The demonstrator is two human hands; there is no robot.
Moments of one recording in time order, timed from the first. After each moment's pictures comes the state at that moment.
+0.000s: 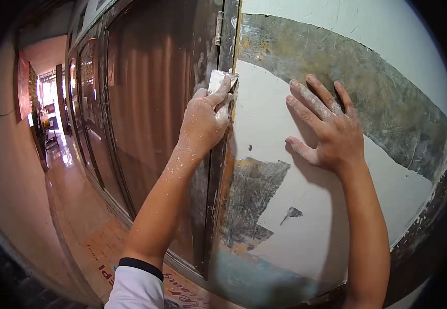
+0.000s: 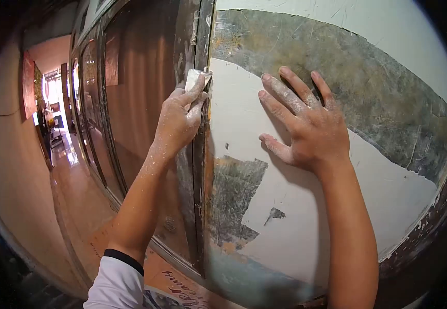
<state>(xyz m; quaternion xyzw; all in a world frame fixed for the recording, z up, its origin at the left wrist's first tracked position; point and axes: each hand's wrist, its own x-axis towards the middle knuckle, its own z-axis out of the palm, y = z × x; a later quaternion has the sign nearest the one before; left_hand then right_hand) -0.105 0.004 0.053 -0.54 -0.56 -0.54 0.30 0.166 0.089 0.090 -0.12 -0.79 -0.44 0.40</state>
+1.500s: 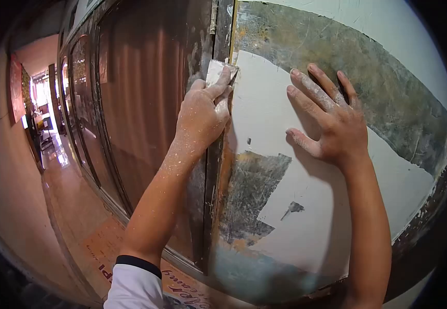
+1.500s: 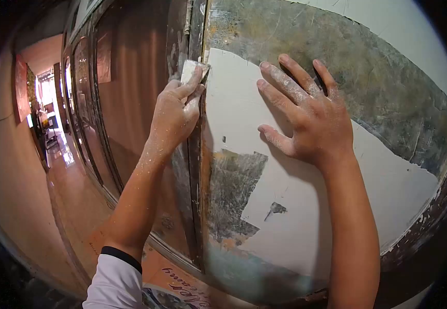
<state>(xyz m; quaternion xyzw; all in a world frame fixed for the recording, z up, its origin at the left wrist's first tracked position) -0.098 0.001 0.053 -0.55 -0.58 -0.53 0.29 0.164 0.089 0.089 -0.13 -0.78 -0.45 0.41</state>
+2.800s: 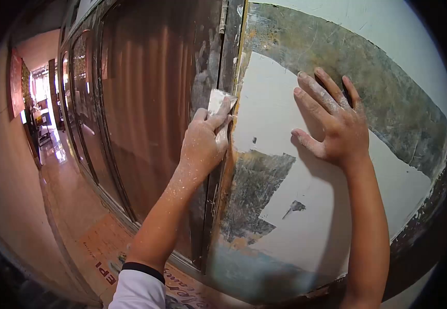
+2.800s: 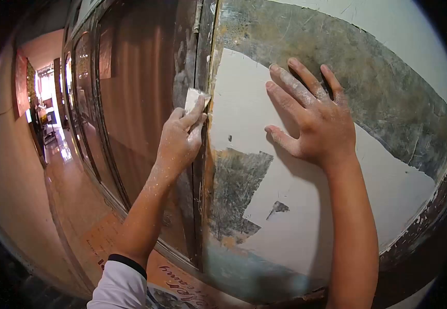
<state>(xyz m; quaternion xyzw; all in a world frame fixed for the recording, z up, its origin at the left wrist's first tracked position) -0.100 -0.006 -0.004 -0.54 -0.58 -0.55 0.27 0.163 0.085 0.090 -0.13 -0.78 -0.46 0.40</state>
